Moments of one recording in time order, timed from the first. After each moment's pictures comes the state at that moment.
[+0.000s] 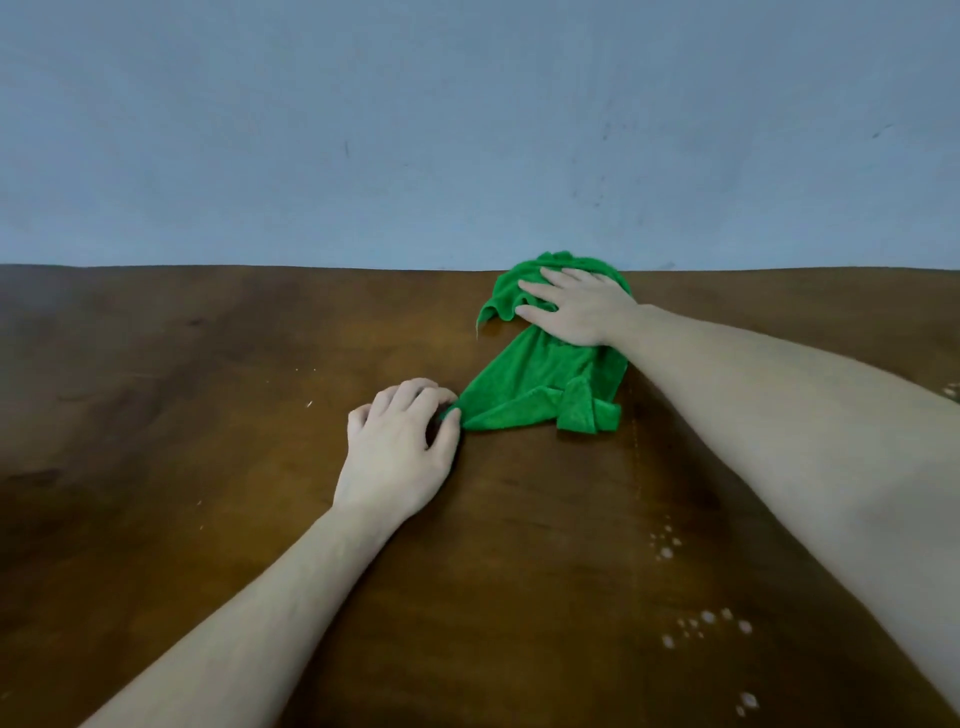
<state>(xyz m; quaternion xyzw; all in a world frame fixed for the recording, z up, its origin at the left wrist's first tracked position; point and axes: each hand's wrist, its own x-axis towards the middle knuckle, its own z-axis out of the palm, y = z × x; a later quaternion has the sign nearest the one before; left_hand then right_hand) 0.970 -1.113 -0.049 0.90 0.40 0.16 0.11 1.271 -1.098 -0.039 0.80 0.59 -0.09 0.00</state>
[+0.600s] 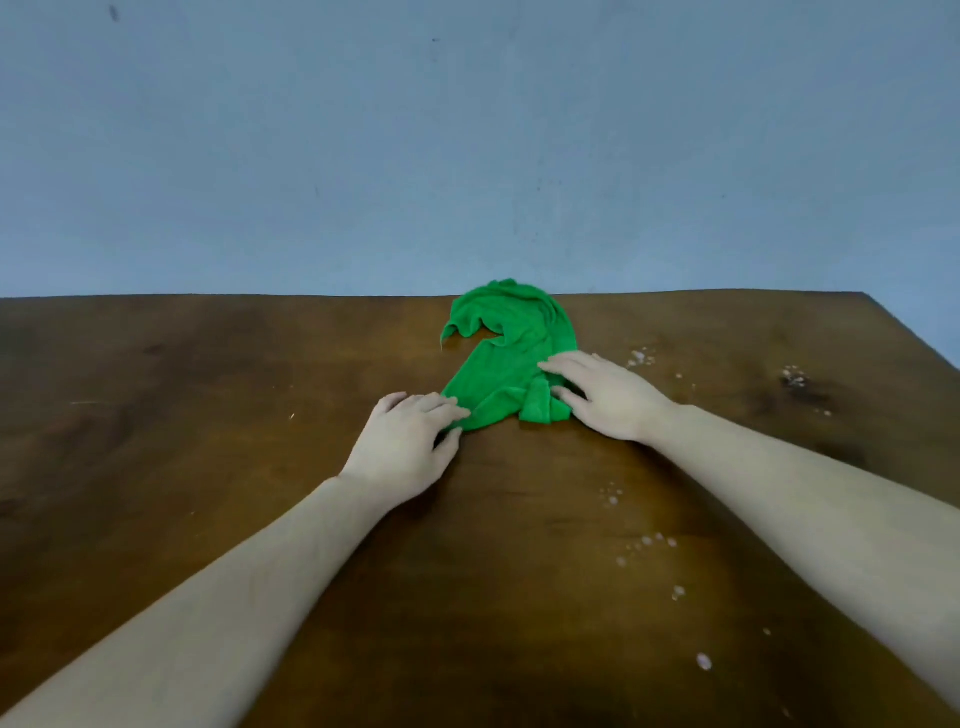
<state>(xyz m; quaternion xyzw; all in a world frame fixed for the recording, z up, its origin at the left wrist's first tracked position) 0.975 -1.110 -0.034 0.97 0.21 0.10 0.07 1.231 -1.250 -0.041 0.79 0.60 -0.07 -0.11</state>
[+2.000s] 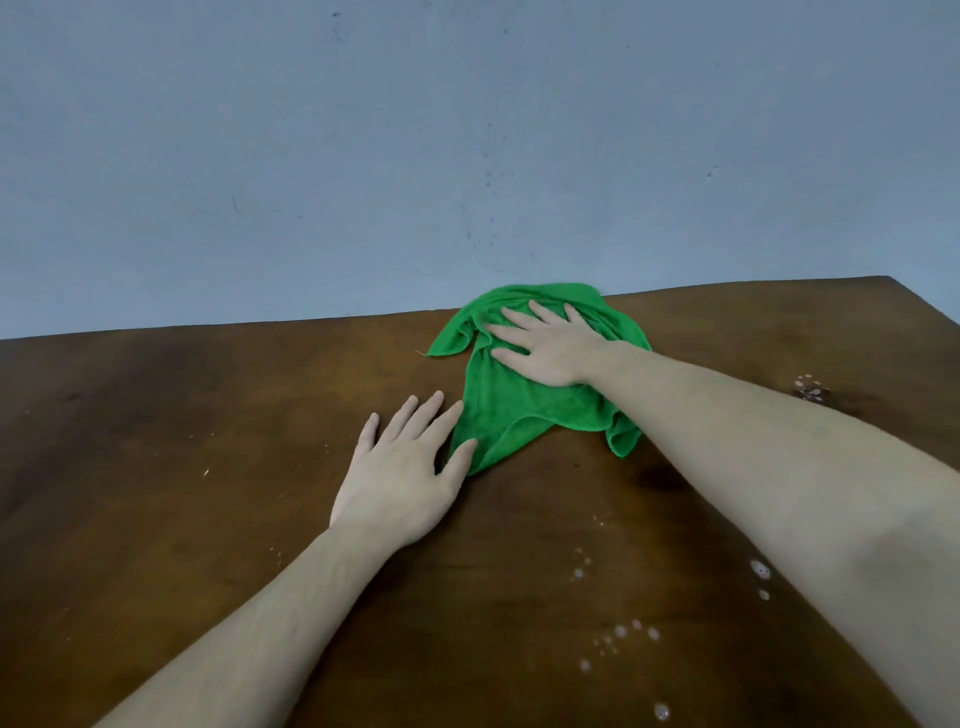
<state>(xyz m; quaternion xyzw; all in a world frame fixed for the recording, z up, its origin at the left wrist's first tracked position) 1.044 -1.131 -0.054 0.95 0.31 0.05 0.08 1.311 -1.163 -0.040 0.82 0.57 -0.09 0.01</state>
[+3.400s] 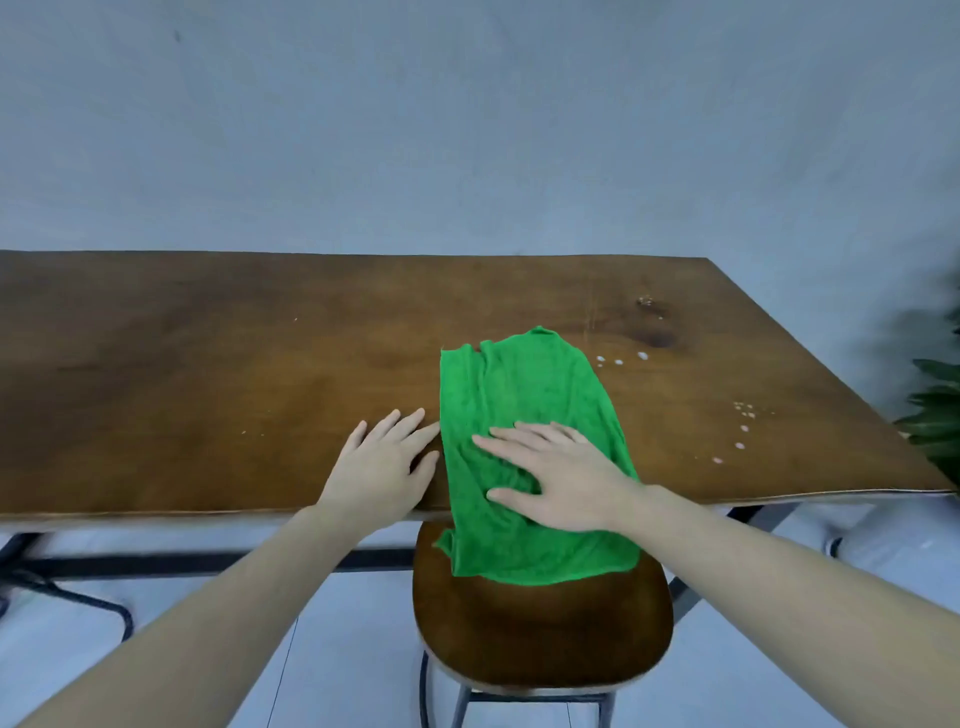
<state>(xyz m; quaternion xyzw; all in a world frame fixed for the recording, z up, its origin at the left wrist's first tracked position) 0.829 -1.319 -0.050 0.96 0.26 0.05 0.10 0.997 -1.502 -0.029 0.78 0.61 -0.09 -0.05</state>
